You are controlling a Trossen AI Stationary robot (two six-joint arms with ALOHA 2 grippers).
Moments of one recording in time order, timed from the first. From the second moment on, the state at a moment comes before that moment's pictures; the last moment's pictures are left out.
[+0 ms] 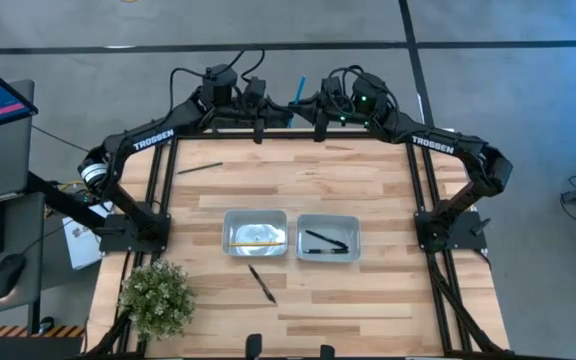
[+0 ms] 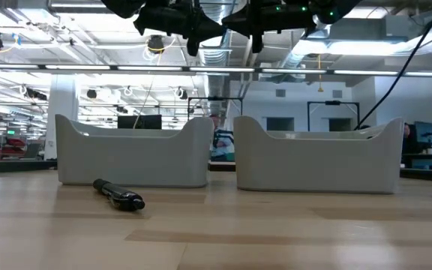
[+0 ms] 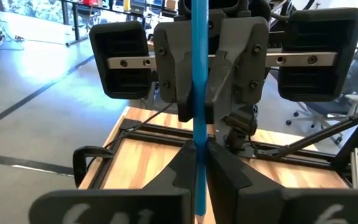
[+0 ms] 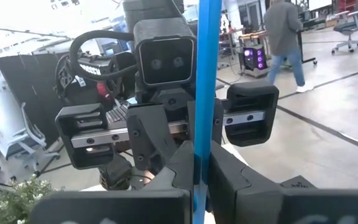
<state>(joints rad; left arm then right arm) 0.67 1.58 1.40 0.02 0.64 -0.05 -0.56 1.56 1.30 0.27 -0.46 0.21</state>
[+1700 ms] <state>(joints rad) 0.78 1.26 1.40 -0.53 0.42 0.22 -0.27 1.64 1.57 -0.49 -0.42 0.08</state>
